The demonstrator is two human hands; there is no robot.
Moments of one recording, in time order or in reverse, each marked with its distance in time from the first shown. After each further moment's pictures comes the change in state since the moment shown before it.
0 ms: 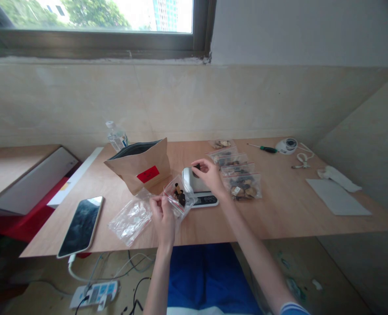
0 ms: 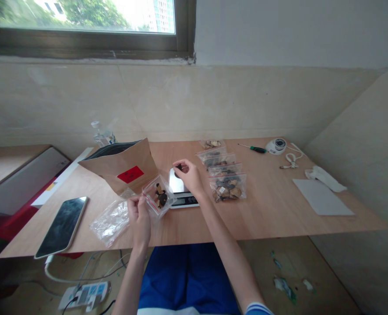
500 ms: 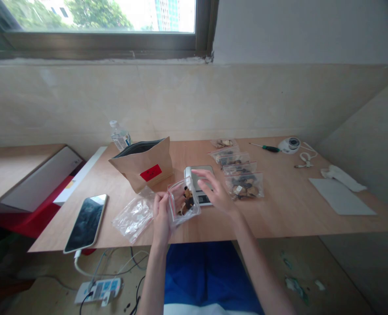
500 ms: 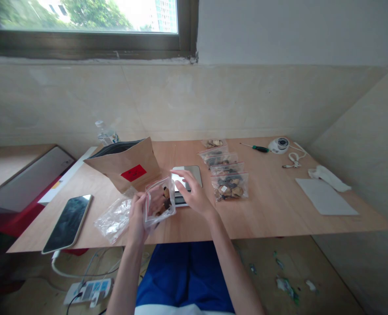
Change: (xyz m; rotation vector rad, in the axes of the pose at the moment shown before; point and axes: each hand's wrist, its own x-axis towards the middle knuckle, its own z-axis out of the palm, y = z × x) left_hand 0.007 0.019 -0.006 -0.411 -0.229 -0.279; right_hand -0.053 -0.041 -0.021 0.037 -0.230 -0.091
